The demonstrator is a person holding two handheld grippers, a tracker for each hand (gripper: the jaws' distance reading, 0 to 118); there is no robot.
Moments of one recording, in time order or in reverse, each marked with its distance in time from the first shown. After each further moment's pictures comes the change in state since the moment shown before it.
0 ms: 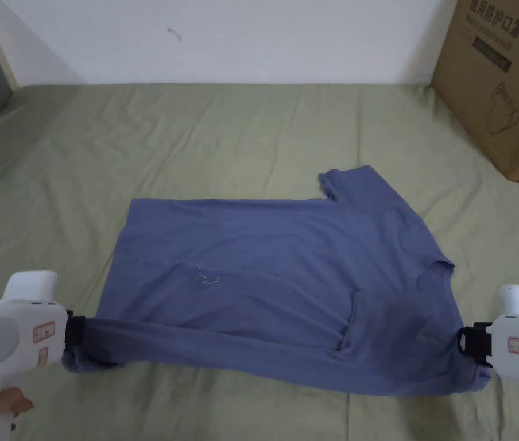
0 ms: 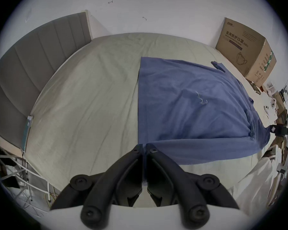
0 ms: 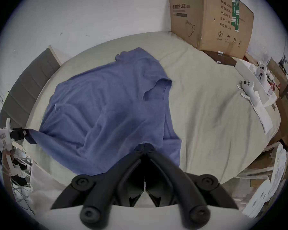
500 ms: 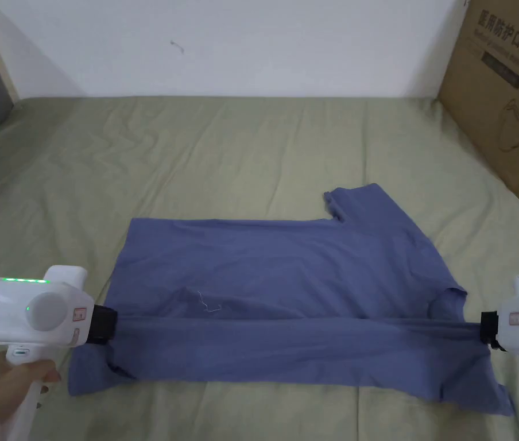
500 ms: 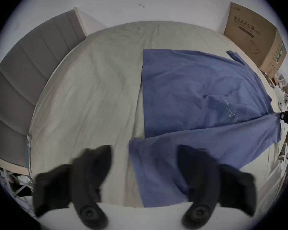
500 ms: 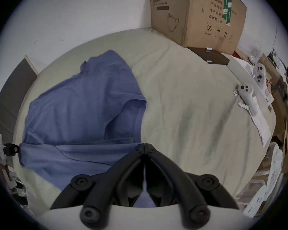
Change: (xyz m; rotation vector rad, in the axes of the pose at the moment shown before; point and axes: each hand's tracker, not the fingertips) left arm 0.005 0.056 -0.083 -0.110 0.083 -0.076; right arm 0.038 0.064 -0.080 -0.035 -0.154 -0.079
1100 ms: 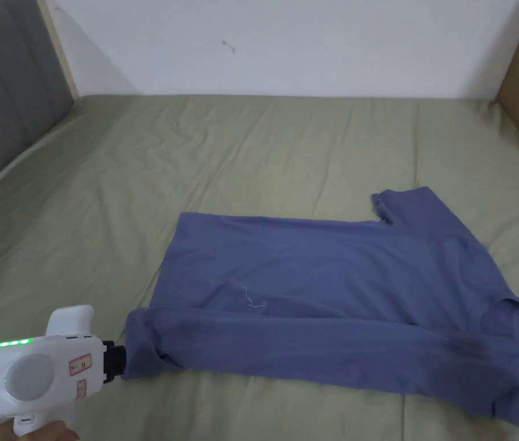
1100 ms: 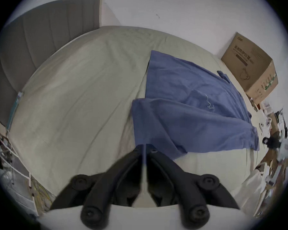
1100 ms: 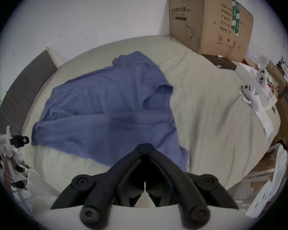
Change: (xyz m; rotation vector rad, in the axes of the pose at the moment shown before) left arm -0.033 -0.089 0.025 0.105 -0.163 0.257; right arm -0.033 -0.070 0.070 0.064 0.128 0.073
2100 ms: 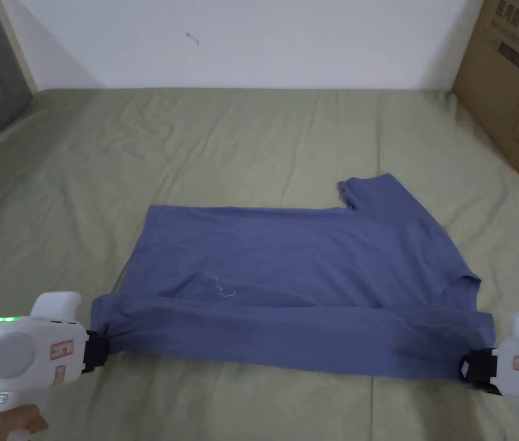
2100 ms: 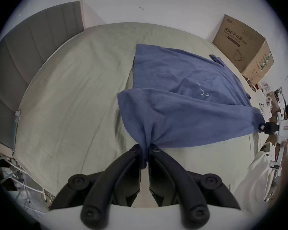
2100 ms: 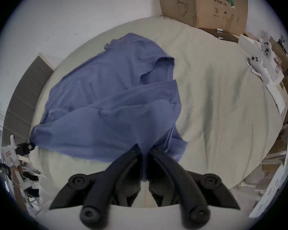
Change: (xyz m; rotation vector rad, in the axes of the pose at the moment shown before) left arm 0.016 0.013 0.021 -0.081 -0.010 -0.171; right arm 0.012 -0.003 -0.022 -0.133 0.064 -0.124
